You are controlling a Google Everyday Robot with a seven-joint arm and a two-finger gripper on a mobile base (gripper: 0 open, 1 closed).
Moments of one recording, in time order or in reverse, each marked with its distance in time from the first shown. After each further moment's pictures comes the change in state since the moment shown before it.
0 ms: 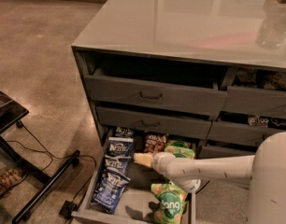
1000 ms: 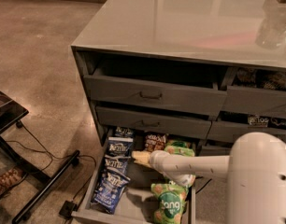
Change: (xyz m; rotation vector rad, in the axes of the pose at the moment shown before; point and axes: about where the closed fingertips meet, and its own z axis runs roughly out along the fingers) arm 0.011 -0.018 0.066 -0.013 0.010 0.021
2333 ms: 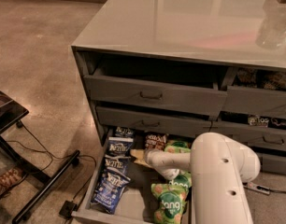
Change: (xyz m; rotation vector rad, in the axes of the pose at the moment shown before) arm 0.017 -0.036 0.108 0.084 0.002 0.001
